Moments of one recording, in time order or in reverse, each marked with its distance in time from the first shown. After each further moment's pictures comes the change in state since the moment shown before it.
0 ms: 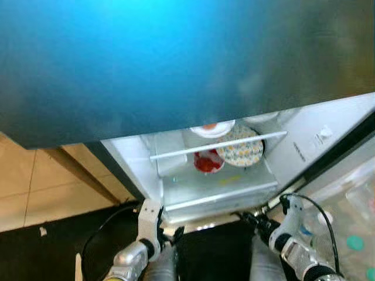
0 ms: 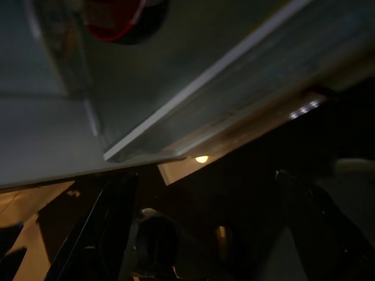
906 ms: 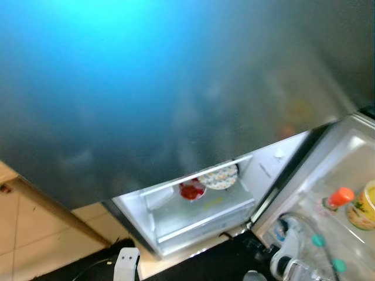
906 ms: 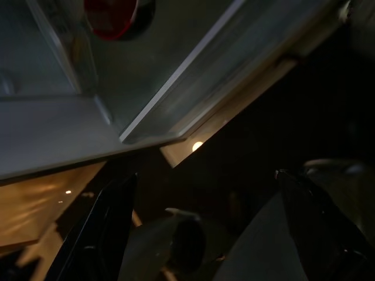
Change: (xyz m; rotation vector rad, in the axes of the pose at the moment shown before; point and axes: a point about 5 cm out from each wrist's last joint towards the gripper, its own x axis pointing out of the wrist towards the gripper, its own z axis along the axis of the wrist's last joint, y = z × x) left arm -0.045 0.022 -0.079 -0.145 0.281 0.252; right arm -0.012 -0.014 -0.033 -0.011 0.182 -0.068
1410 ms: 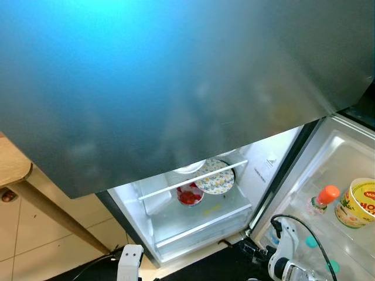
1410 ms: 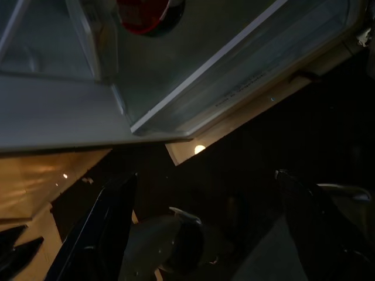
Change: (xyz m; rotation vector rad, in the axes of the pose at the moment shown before) left arm 0.002 -0.006 -0.006 0.015 0.032 -0.004; right arm 0.000 0.003 -0.013 -0.104 0.070 0.051
